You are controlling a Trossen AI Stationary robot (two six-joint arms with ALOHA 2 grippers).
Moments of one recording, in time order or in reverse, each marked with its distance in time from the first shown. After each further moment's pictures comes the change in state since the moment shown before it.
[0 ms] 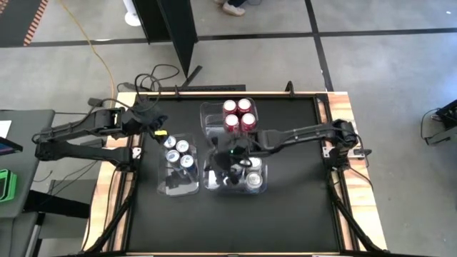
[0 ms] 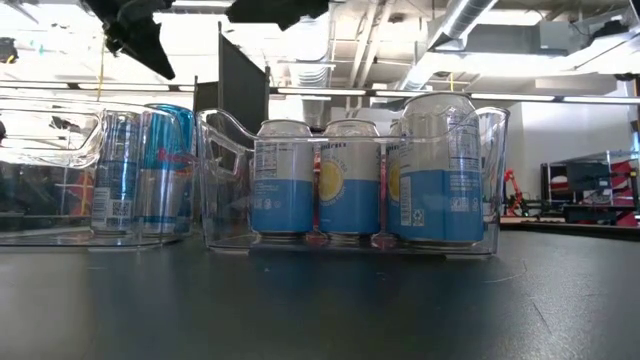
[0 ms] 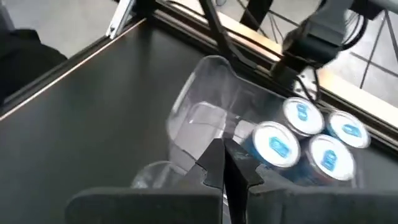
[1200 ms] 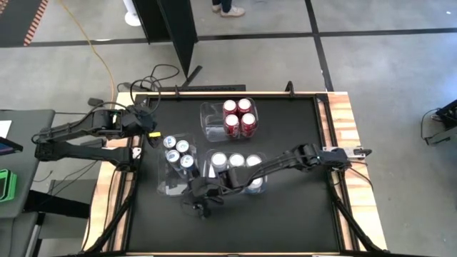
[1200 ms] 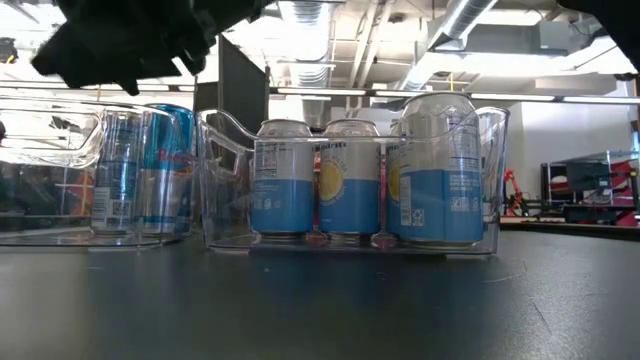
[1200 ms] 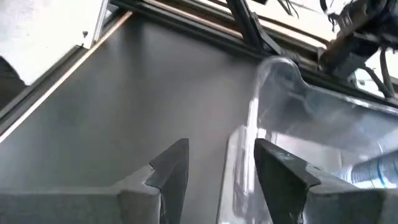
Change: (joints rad) left arm 0.001 -0.017 0.000 -0.262 0.027 -0.200; right arm 0.180 0.477 0.399 0.063 0.247 0.239
